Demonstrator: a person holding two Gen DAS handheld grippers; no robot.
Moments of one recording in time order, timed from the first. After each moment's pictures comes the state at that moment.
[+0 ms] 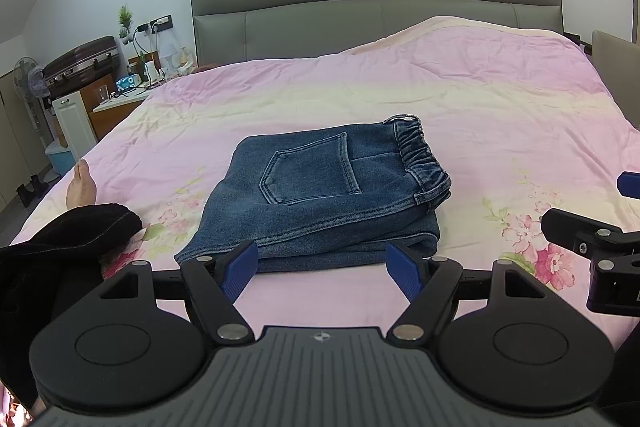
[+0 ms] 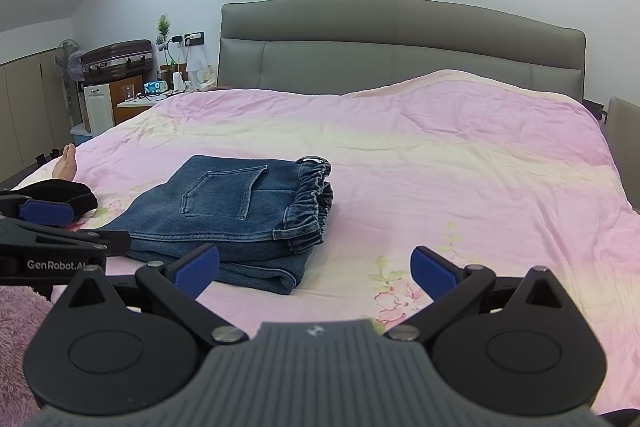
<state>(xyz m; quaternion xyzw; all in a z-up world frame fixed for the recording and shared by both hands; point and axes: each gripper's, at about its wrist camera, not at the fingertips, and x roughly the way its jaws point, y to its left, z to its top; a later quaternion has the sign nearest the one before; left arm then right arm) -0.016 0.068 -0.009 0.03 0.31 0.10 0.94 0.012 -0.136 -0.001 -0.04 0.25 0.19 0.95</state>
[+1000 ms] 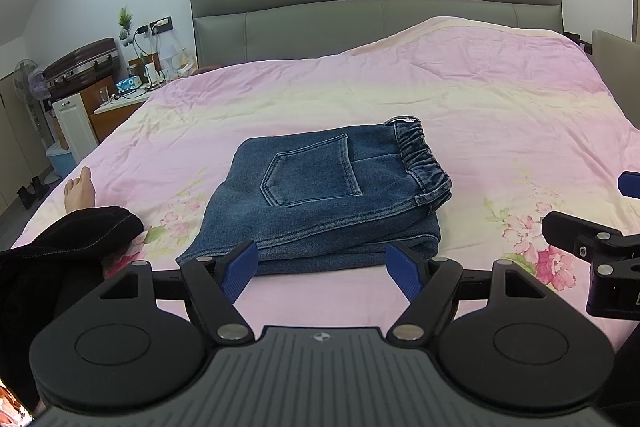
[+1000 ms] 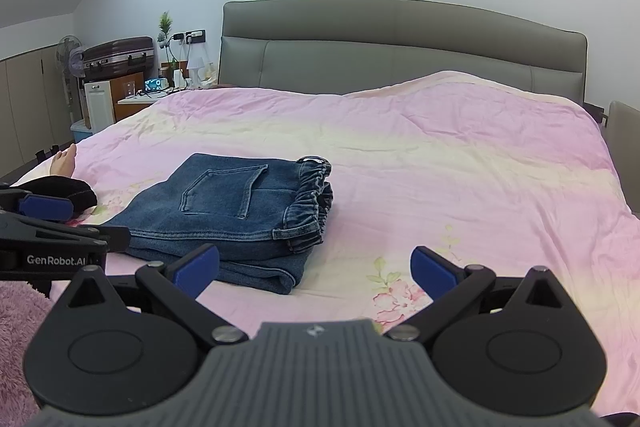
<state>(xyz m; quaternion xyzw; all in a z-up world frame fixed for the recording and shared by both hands) -0.016 0.066 -0.007 0.03 0.31 0.10 0.94 0.012 -0.137 -0.001 -0.05 0.25 0.19 0.95</state>
